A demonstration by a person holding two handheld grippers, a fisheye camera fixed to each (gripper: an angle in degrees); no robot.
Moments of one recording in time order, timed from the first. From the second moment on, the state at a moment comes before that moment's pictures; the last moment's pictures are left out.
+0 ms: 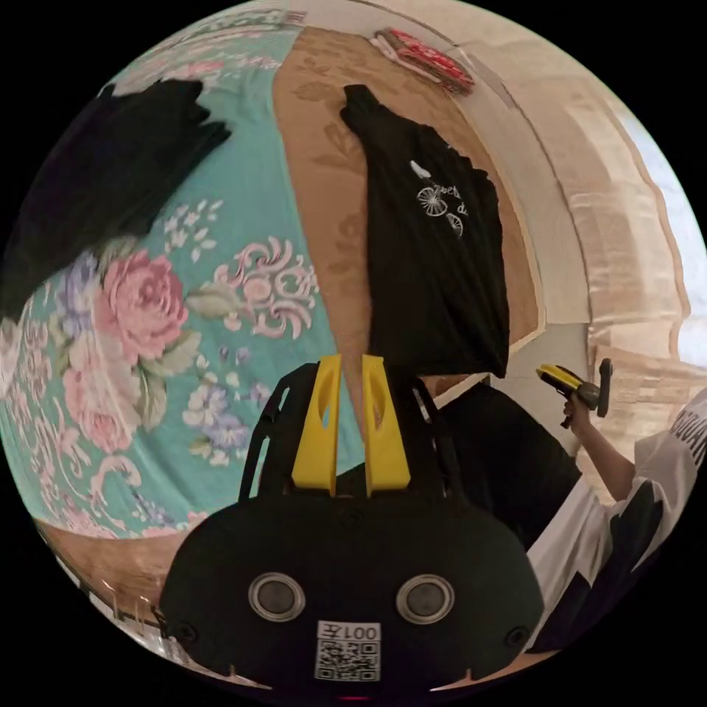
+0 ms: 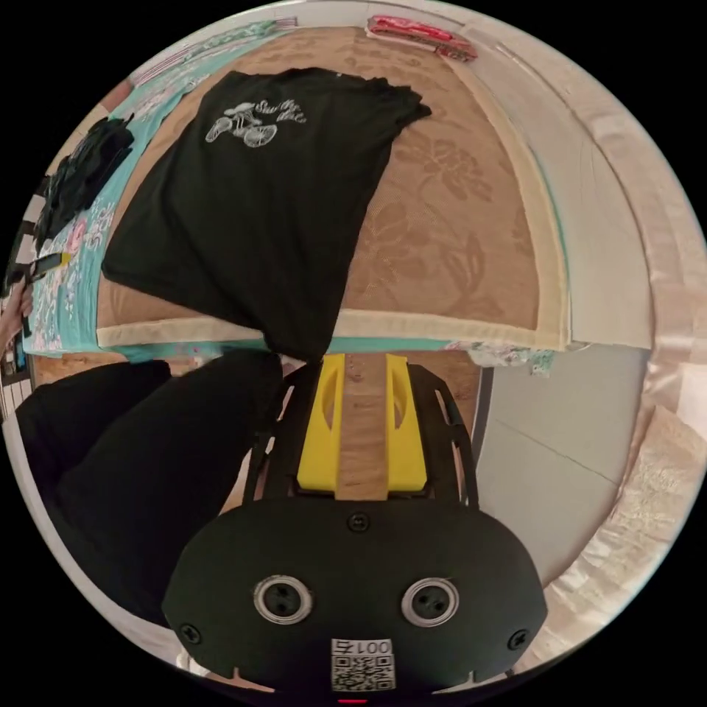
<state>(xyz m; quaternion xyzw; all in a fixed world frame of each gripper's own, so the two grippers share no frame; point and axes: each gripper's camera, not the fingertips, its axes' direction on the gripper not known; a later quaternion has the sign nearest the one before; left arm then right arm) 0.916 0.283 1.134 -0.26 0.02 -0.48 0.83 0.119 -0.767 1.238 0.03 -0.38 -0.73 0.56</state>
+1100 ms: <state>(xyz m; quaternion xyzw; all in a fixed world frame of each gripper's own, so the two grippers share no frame) 0.795 -0.035 1.598 -0.31 -0.08 -0.35 0.88 -0.253 -0.844 1.248 0.02 -0.52 -0.69 0.50</state>
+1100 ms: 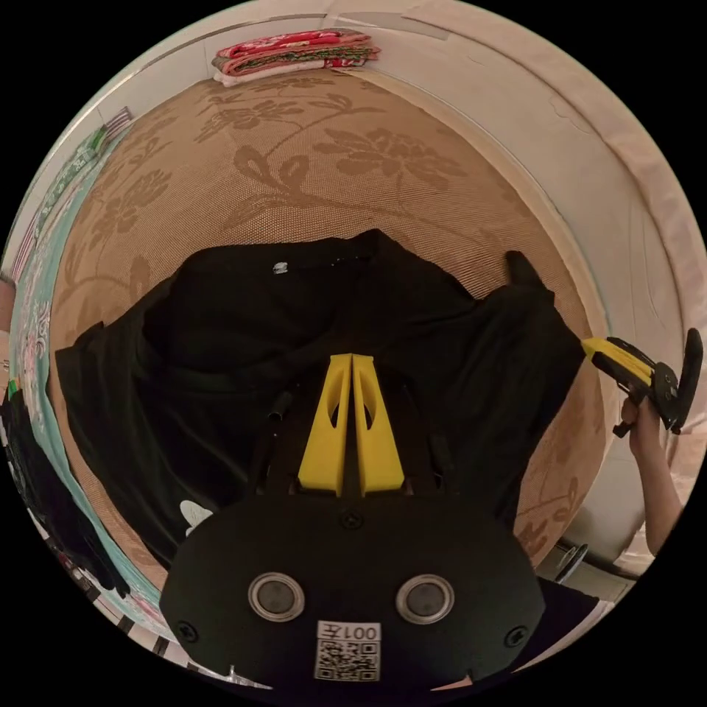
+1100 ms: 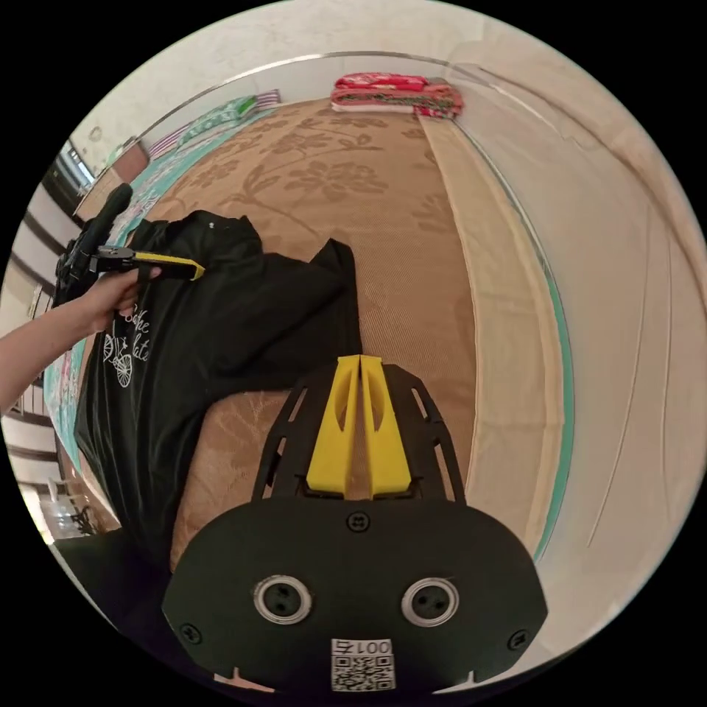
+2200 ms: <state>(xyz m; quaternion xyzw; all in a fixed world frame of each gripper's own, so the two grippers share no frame) 0.639 0.202 1.333 -0.15 -0.12 -0.53 0.83 -0.260 -0.717 1.171 0.04 -0.47 -0.70 0.53</state>
